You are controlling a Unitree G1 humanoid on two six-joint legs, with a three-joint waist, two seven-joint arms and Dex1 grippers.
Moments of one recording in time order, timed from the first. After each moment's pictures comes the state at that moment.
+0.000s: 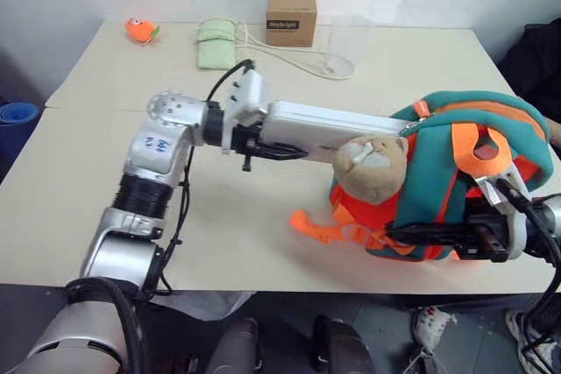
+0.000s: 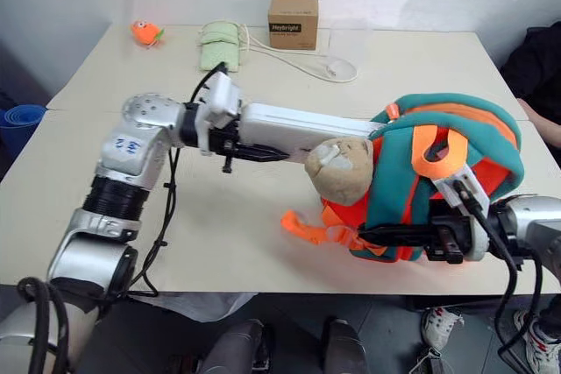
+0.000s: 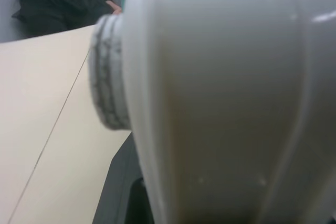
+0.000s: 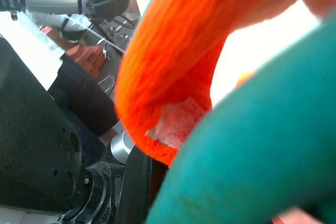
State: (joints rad) left arm -0.97 0.50 -0.13 0.31 -0.32 0.29 -1.32; right arm -0.16 -1.06 -0.34 -0.41 1.09 0.99 1.19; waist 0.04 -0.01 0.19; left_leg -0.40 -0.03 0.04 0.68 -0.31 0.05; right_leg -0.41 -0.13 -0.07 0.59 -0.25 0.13
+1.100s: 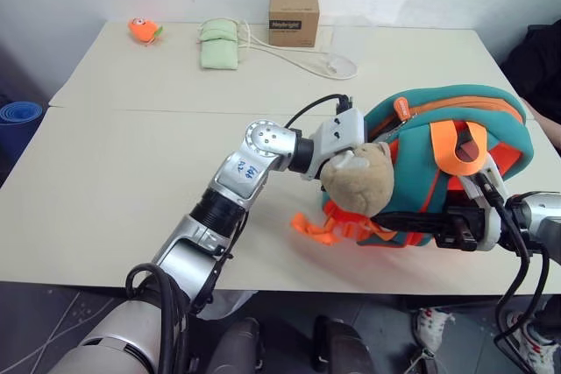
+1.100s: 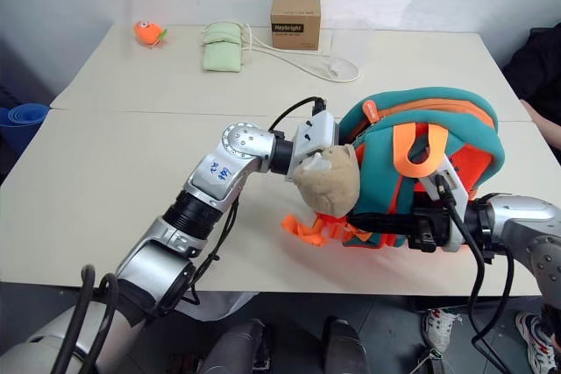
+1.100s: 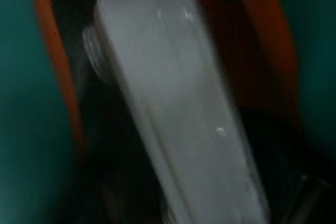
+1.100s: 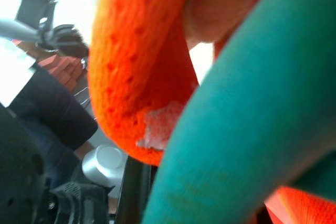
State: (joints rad) left arm -1.01 0.14 -0.31 0.33 -0.12 0.28 -1.02; right arm -0.23 -0.94 -0.28 -0.43 1.04 0.96 1.04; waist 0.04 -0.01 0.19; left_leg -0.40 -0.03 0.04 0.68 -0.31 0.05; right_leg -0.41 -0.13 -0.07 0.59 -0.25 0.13
